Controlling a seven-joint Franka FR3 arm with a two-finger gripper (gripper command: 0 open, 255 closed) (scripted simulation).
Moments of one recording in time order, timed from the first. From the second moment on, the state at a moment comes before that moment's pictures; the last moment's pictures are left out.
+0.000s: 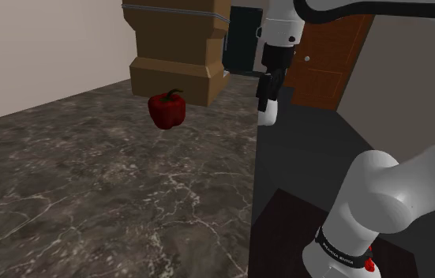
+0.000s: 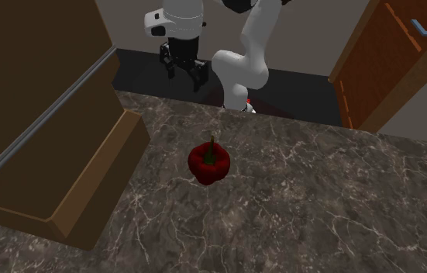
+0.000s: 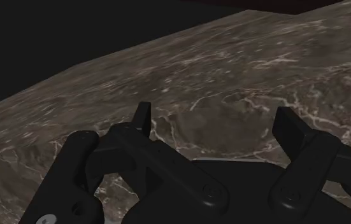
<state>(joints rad) 0.02 -0.79 0.03 -2.33 -0.10 1.57 -0.04</state>
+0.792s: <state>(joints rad) 0.08 -0.46 0.11 -1.99 0.03 1.52 0.03</state>
